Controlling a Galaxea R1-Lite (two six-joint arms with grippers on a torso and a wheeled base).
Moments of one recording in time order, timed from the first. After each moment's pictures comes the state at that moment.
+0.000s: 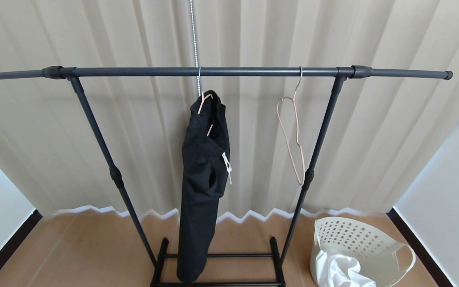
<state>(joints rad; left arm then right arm) -0.11 0.10 -0.04 0.11 0.11 0.00 0.01 0.00 -0.03 0.06 0.03 -0.01</state>
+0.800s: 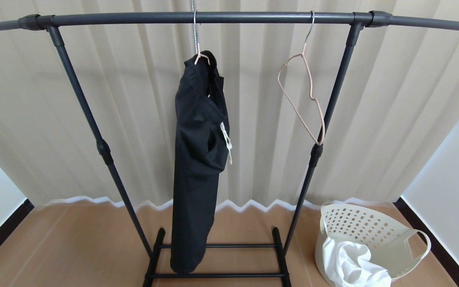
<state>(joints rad) -0.11 0.10 -0.03 0.07 0.07 -0.01 0.01 0.00 -0.03 0.06 0.03 0.00</state>
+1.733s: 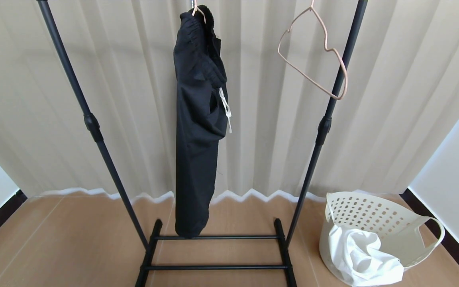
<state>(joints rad) -0.11 0.10 -0.03 0.07 0.07 -0.01 0.01 0.00 -0.03 0.06 0.03 0.00</state>
